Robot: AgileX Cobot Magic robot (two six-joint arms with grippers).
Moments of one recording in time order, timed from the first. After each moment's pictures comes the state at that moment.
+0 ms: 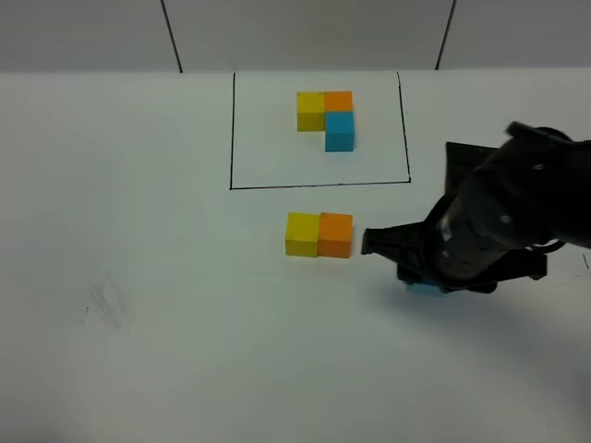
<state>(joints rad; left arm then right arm) -0.03 -0.01 -0.51 0.04 1.07 -0.04 0.64 1.64 -0.98 -0.16 0.74 0.95</state>
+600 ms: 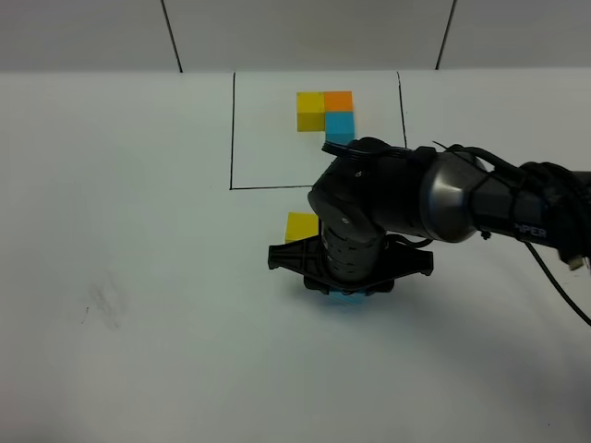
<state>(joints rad) -0.03 -0.01 -0.51 0.04 1.07 -0.04 0.78 2.00 -1.31 -0.17 0.83 1.01</state>
